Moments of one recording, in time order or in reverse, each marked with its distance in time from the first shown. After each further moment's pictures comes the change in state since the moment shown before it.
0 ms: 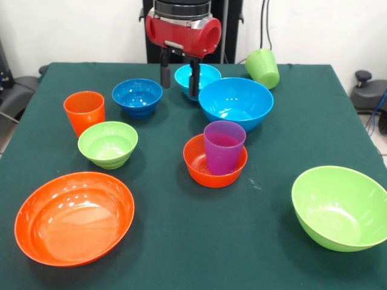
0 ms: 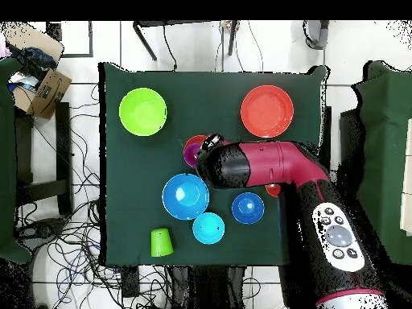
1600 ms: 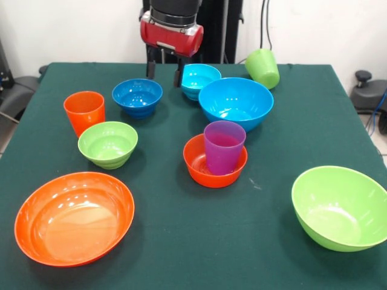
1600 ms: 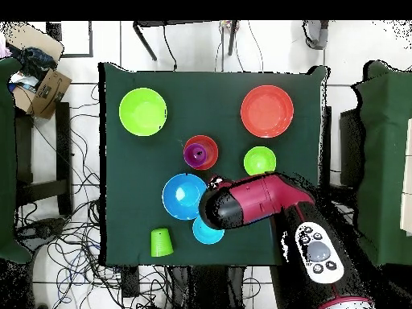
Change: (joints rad) arm 0.003 0.000 -0.039 0.169 -0.307 -0.085 0.000
